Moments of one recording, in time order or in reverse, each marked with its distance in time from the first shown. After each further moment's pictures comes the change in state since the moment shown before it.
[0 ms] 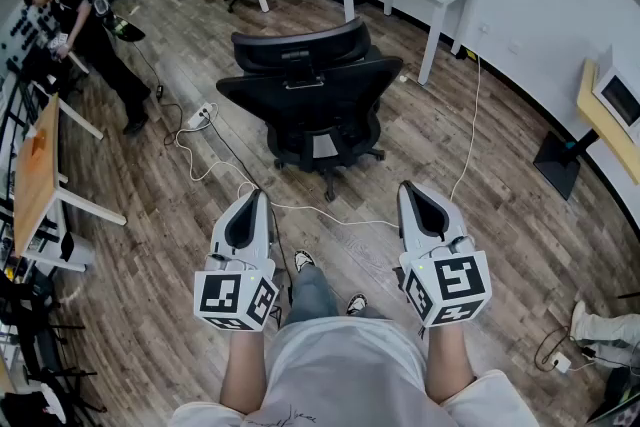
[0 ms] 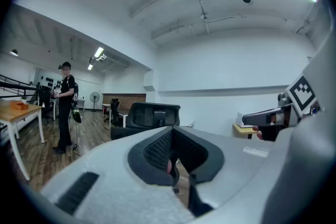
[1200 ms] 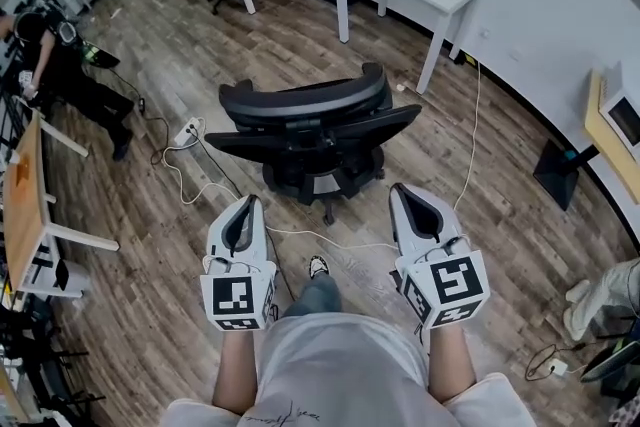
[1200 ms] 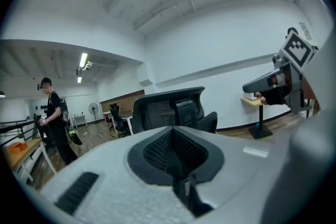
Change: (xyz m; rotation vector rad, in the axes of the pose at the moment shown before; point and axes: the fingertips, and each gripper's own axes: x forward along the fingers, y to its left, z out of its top) left arm 0.175 0.112 -0.007 0.253 0.122 0.003; right arm 0.189 -0.029 0.034 -0.027 0.038 0.020
